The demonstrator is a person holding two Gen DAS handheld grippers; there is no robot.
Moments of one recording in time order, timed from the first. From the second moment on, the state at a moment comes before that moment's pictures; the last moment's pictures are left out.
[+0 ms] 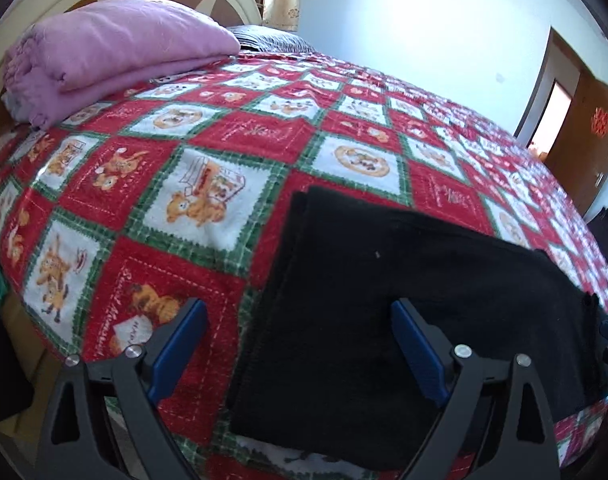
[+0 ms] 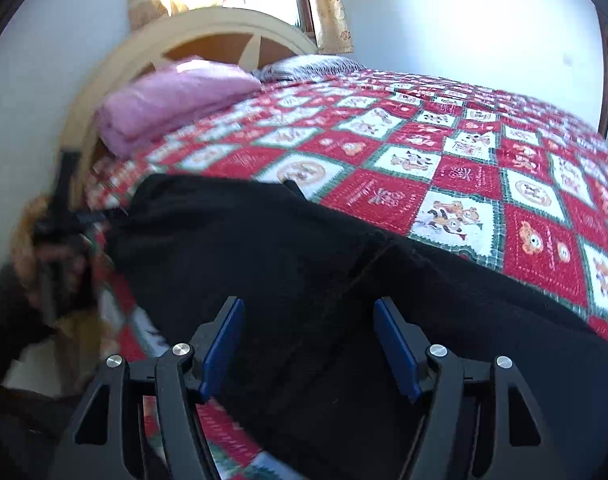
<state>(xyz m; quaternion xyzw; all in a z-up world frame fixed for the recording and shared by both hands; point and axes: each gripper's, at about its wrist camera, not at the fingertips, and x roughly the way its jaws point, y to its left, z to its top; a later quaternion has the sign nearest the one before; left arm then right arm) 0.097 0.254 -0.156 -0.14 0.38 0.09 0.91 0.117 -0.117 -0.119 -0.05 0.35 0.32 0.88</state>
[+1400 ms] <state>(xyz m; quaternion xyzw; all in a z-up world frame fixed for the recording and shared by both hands) 0.092 0.250 -0.147 -0.17 0.35 0.01 0.92 0.106 -0.151 -0.117 -0.01 0.35 0.24 0.90</state>
